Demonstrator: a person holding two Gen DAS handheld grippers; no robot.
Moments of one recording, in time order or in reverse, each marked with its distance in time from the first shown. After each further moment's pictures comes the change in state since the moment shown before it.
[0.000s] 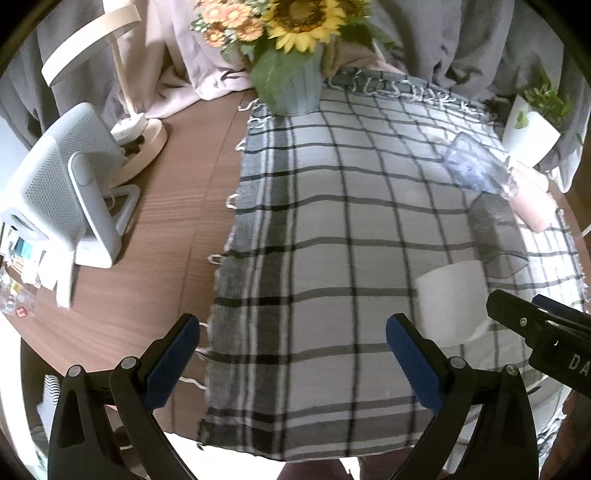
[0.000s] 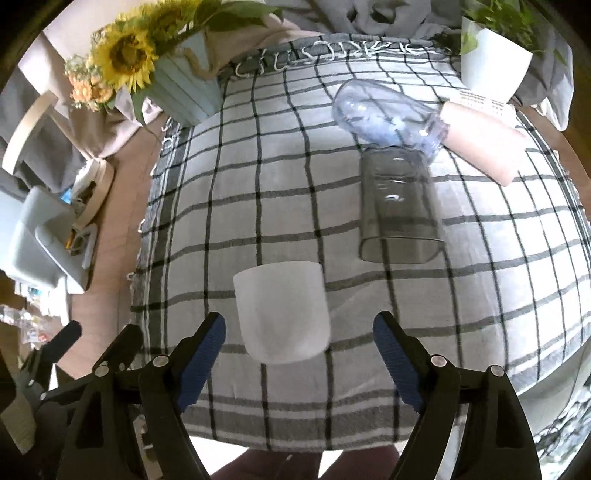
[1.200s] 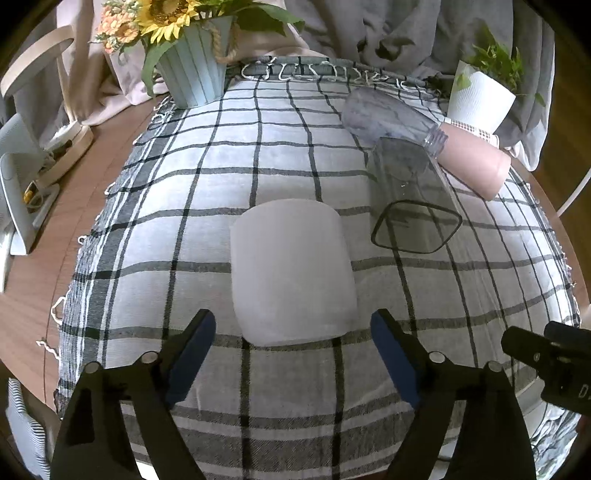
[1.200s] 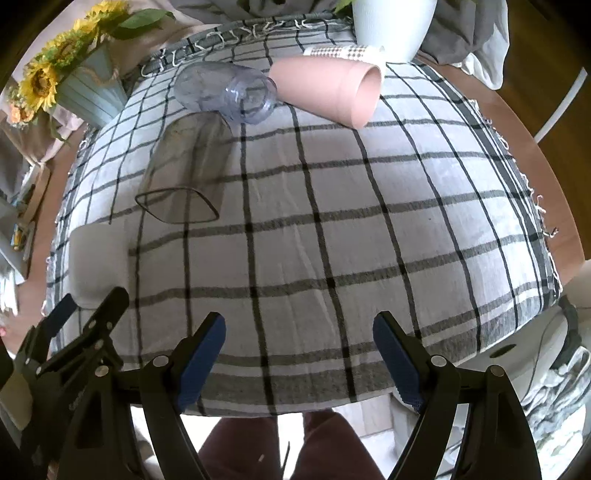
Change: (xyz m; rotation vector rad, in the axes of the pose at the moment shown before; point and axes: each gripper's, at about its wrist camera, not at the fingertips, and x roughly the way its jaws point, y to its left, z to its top) left arm 0.039 -0.132 -0.040 0.035 -0.065 -0.103; right arm -0.006 -0.145 -0.034 0.052 0.043 -0.161
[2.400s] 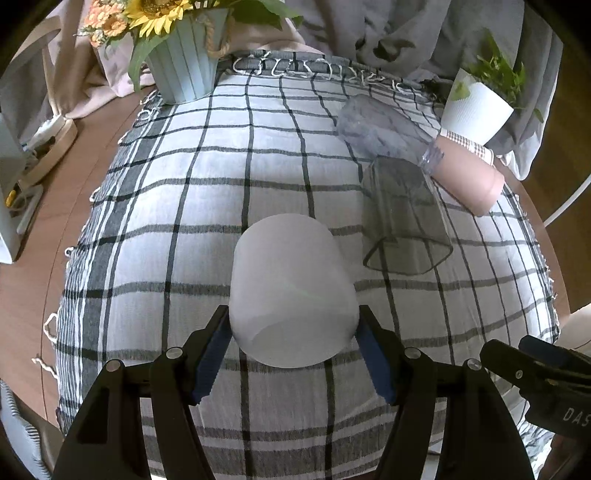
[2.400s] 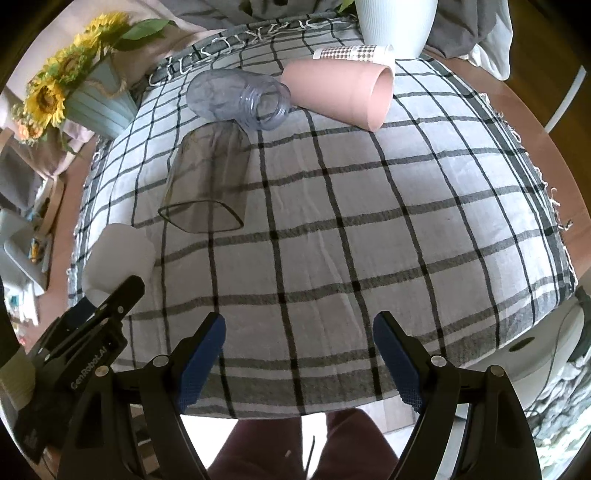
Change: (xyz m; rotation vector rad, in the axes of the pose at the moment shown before) left arm -0.001 0.013 0.031 -0.020 0.057 -0.085; right arm -0.007 0.007 0.010 0.041 0.005 0.086
